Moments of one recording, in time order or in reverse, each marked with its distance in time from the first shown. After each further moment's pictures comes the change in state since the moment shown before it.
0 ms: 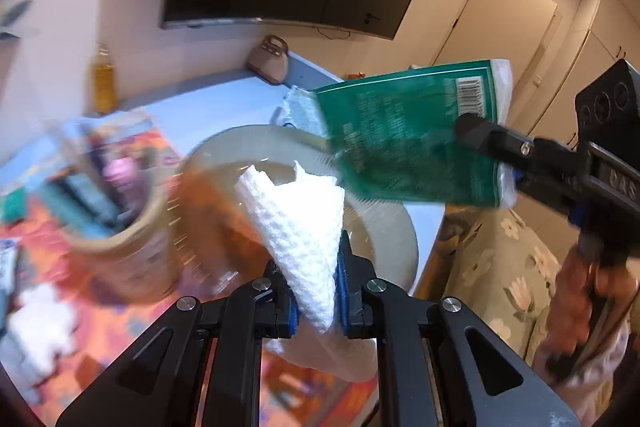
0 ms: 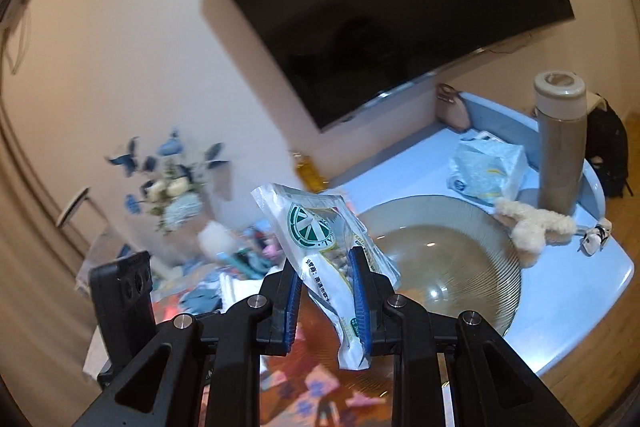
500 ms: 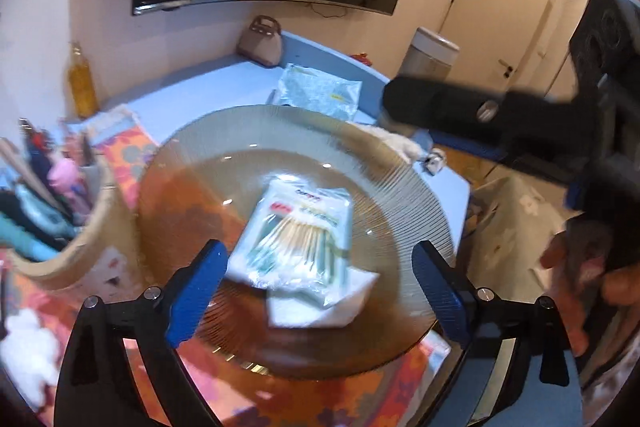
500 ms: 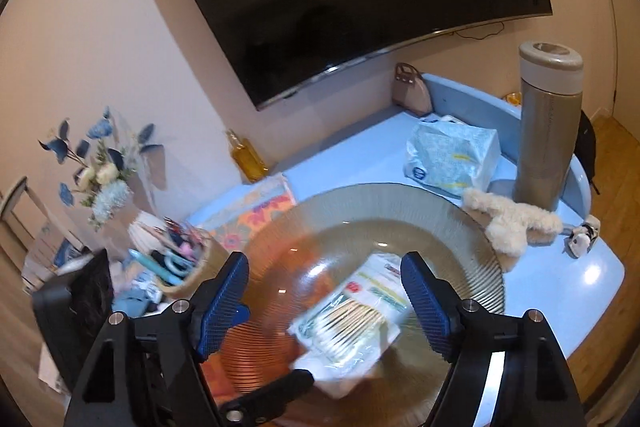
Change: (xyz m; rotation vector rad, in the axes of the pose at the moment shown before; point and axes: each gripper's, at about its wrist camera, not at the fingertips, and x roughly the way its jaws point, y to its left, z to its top) left arm 0.024 -0.012 -0.014 0.089 0.037 0.063; right arm 0.043 -0.007 -0.006 -0.019 0.027 -0.149
